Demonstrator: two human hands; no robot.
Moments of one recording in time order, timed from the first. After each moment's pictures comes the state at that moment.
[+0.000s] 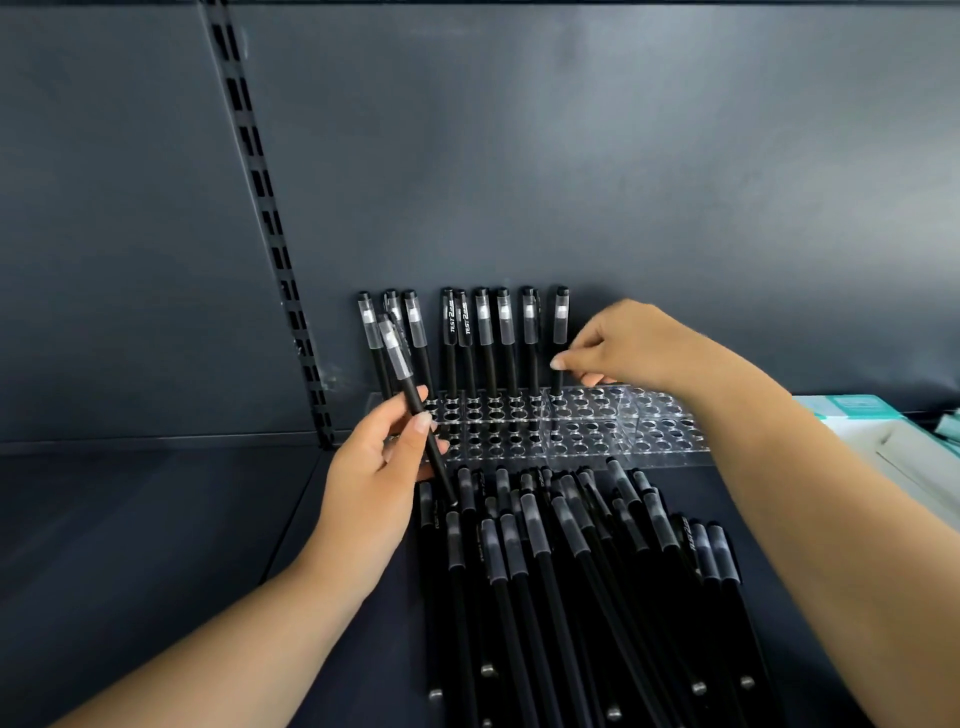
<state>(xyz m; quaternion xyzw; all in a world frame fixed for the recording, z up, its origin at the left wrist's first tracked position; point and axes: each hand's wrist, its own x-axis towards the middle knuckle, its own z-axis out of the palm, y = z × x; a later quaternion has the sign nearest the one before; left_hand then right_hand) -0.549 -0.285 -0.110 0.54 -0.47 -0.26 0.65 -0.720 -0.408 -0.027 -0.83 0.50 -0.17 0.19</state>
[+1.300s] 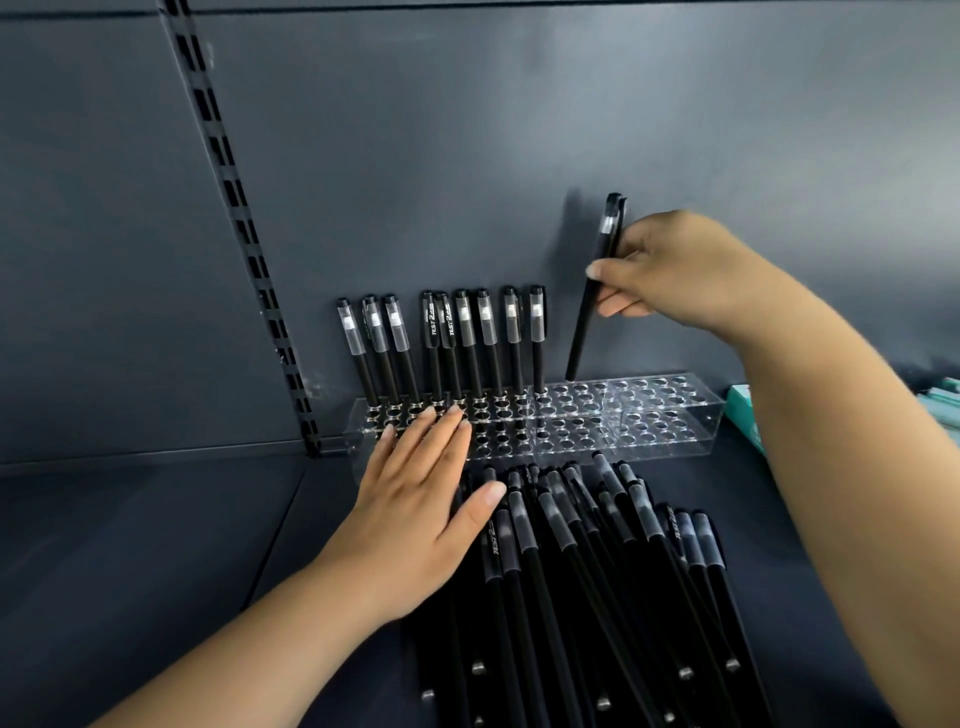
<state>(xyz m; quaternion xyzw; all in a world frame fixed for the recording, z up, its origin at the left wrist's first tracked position) -0.549 -0.281 -0.115 0.64 -0.75 -0.02 0.14 -0.743 -0.397 0.014 -0.77 0.49 -0.34 0.22</state>
